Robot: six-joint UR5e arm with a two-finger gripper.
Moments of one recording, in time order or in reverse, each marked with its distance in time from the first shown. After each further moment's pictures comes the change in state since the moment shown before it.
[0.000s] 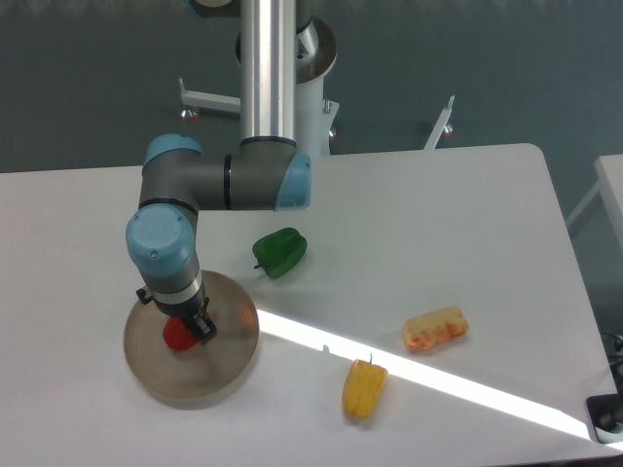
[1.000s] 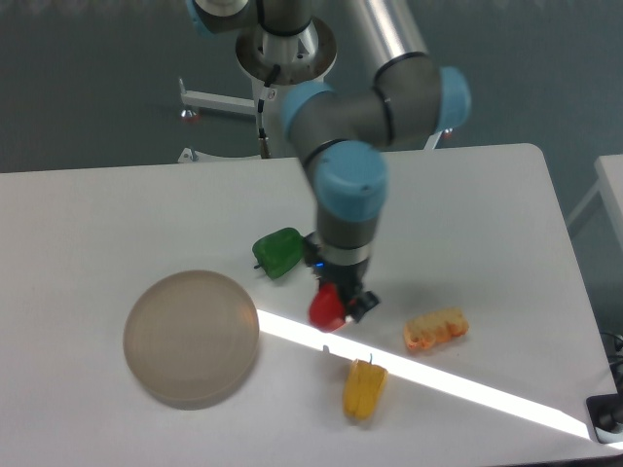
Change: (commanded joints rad) arm 0.439 0.112 0.083 -0.098 0.000 0.529
